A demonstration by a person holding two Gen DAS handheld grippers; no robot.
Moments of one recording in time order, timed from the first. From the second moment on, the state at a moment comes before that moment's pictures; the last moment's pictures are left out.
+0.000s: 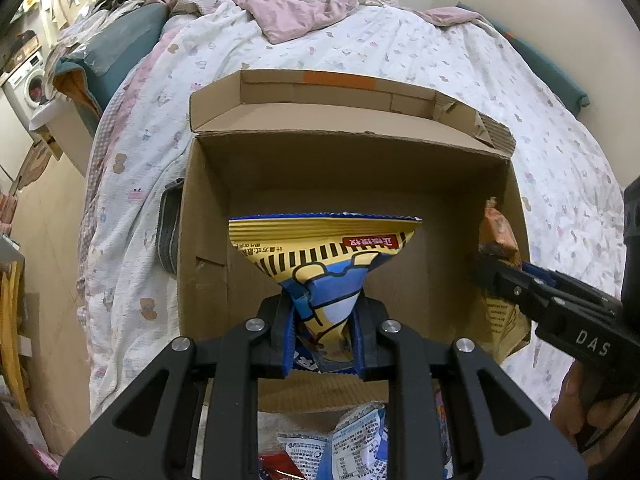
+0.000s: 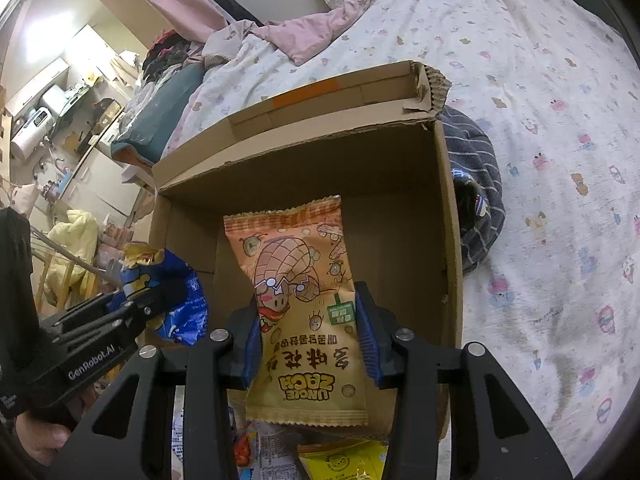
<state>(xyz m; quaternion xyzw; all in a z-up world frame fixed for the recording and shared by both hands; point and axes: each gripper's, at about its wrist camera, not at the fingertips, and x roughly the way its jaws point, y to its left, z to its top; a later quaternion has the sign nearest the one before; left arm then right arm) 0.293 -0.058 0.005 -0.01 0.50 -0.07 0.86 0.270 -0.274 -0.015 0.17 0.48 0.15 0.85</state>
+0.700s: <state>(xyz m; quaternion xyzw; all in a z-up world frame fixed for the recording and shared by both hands) 0.292 -0.046 0.017 -0.03 0.49 -0.07 0.87 0.270 -0.284 -0.009 0.19 0.47 0.14 0.85</state>
